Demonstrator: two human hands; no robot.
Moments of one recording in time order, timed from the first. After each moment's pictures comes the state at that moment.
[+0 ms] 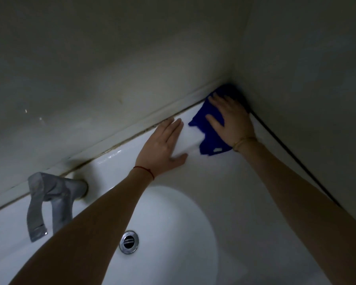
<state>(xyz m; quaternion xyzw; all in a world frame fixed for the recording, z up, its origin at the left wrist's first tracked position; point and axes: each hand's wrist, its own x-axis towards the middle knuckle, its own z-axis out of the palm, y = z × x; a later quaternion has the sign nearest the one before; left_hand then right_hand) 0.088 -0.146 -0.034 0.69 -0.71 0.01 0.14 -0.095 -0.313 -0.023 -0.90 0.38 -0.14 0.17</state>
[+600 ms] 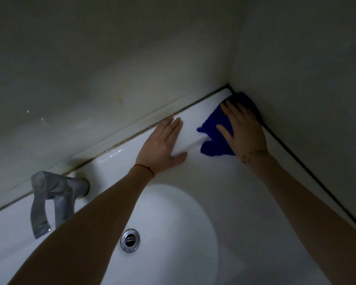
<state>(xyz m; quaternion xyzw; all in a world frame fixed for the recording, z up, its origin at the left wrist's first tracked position) 0.088 -0.145 -0.029 0.69 -0.71 0.00 0.14 -0.131 -0.289 -0.017 -0.89 0.43 -0.10 0.13</state>
